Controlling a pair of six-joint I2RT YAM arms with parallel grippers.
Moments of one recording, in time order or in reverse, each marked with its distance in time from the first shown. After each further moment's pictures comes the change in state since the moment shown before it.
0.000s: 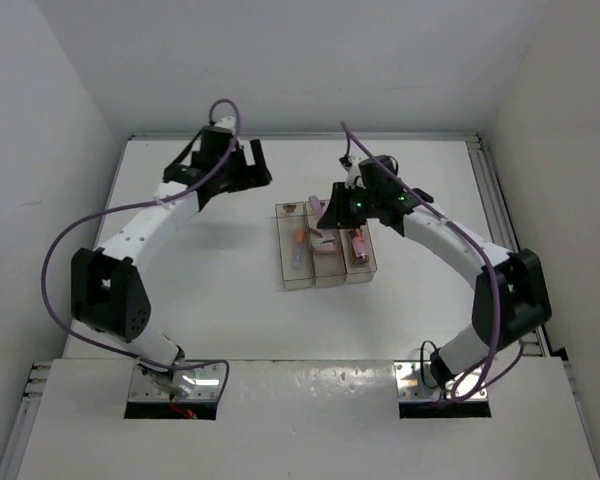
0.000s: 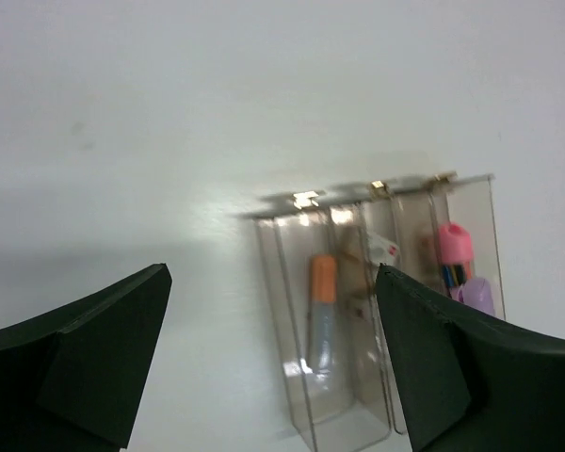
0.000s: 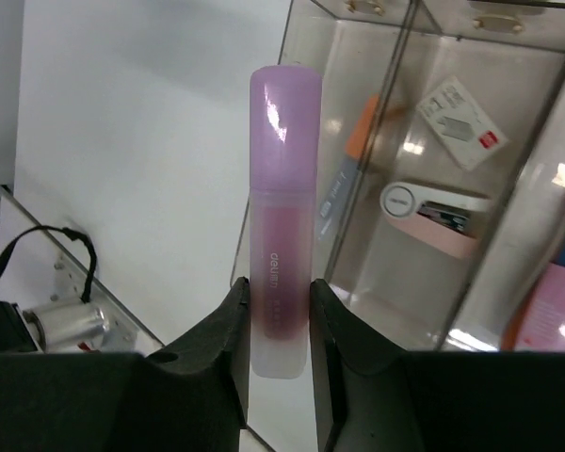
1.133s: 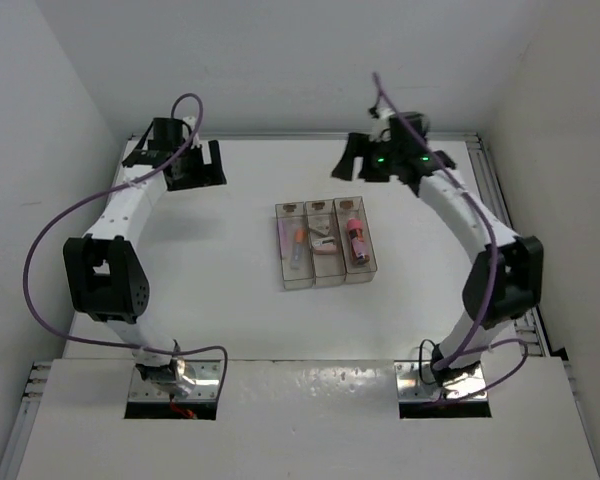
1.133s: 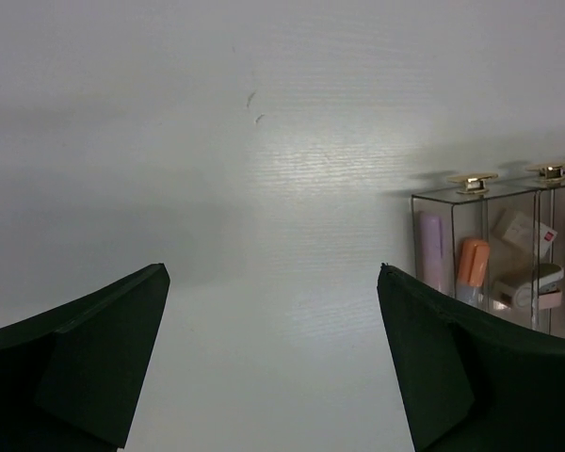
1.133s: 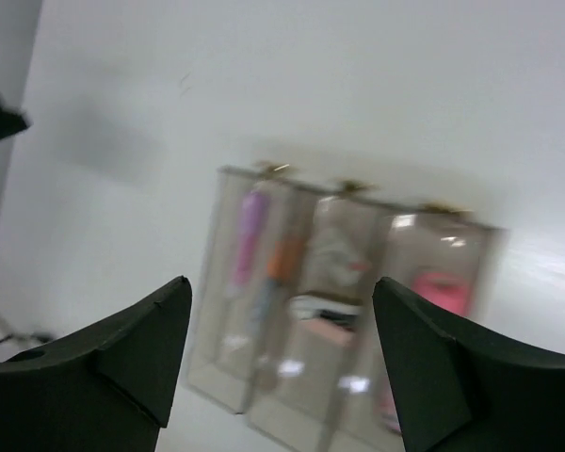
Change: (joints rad) left arm 0.300 0.078 0.105 -0.207 0.114 0.269; right arm -0.114 0.177 0.346 -0.072 0.053 -0.069
